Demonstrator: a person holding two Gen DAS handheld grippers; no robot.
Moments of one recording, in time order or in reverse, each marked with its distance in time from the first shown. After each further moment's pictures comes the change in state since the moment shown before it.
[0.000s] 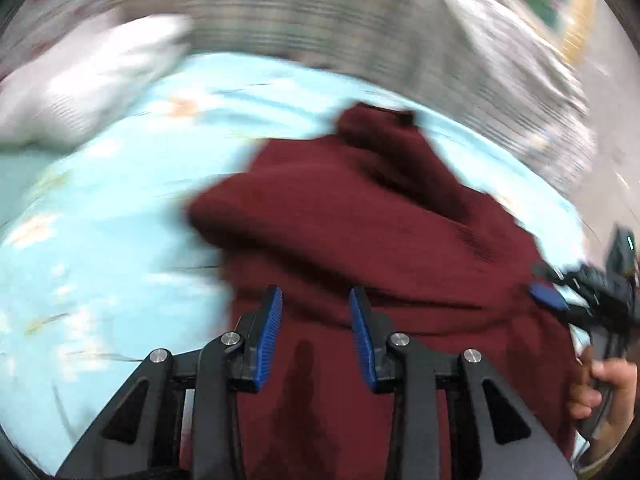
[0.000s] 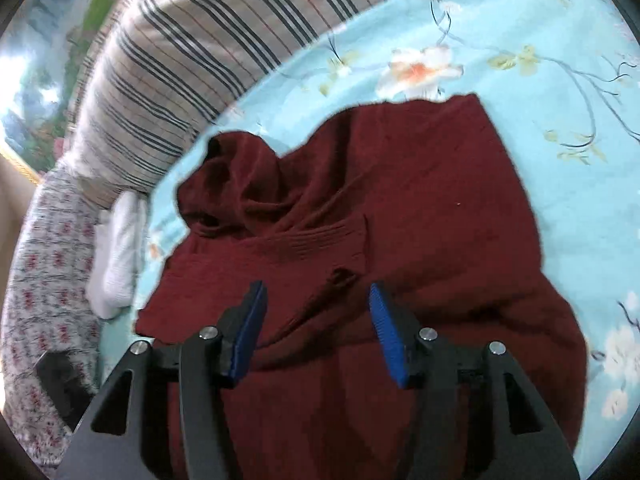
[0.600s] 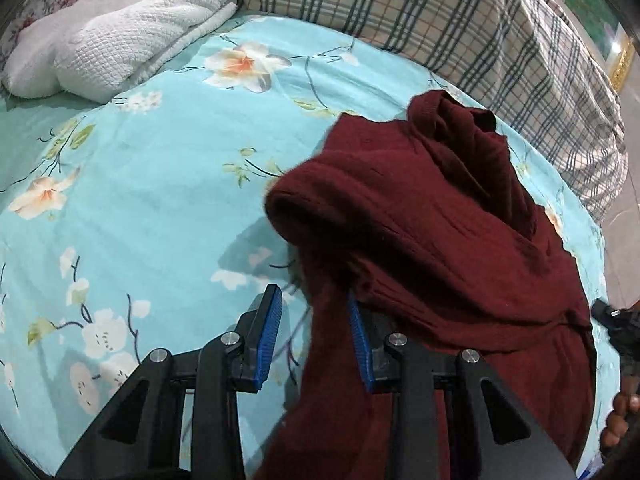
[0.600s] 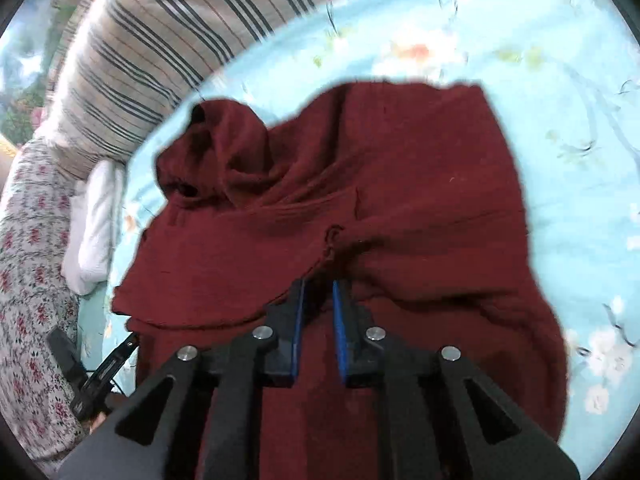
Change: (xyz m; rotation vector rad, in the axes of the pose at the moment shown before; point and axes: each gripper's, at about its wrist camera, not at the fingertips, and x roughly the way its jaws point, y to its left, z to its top) left arm 0.038 0.031 0.010 -0.085 0.066 0.044; right arm -0.016 0.013 -0.002 -0.065 0.054 -0.071
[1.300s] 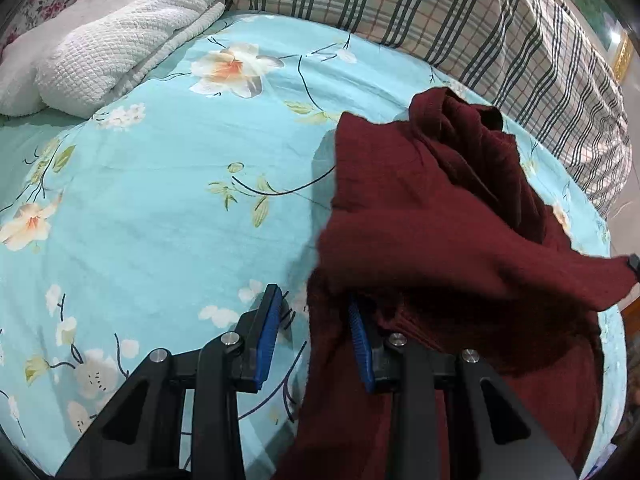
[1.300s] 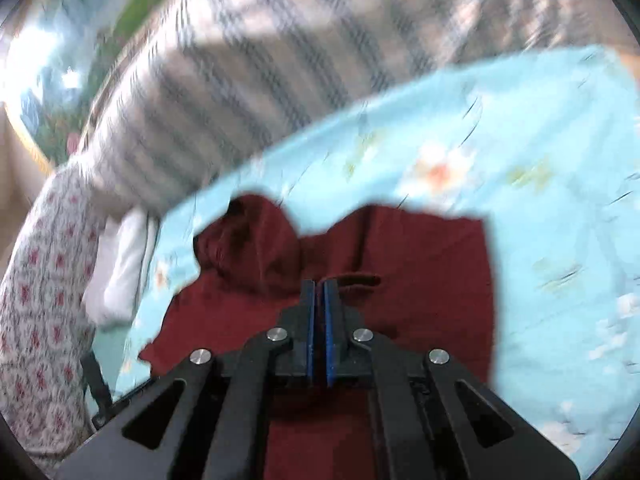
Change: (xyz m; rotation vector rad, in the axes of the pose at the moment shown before) left arm 0.016 -0.009 0.012 0.042 0.017 0.022; right arm -0.054 0.002 0.053 -0.052 -0.248 0.018
